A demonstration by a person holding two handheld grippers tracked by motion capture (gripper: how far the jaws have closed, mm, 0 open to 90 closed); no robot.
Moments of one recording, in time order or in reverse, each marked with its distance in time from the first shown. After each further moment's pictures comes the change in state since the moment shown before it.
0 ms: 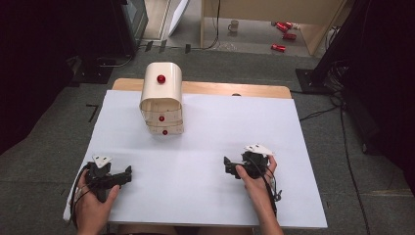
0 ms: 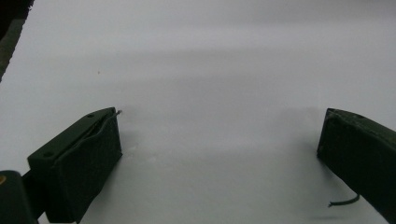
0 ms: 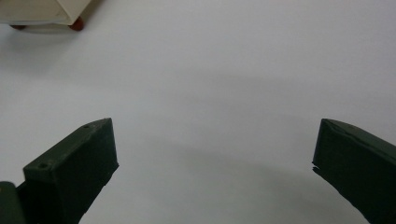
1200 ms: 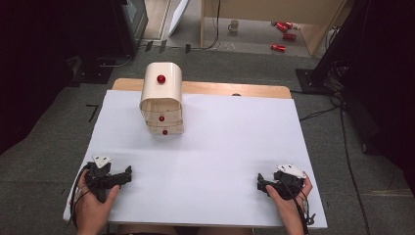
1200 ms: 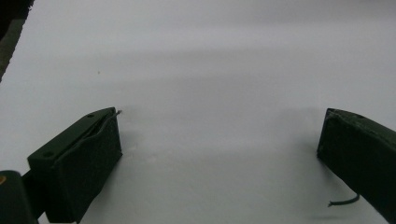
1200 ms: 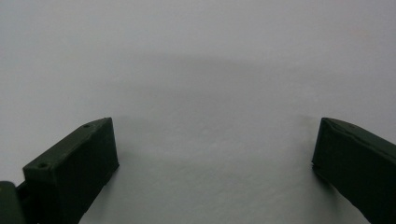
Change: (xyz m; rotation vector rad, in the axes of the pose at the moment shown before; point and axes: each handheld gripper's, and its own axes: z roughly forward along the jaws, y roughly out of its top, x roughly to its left) left arm 0.000 0.000 0.000 -0.002 0.001 -0.002; right arm -0.073 -0.056 -0.046 0.046 -0.272 -0.004
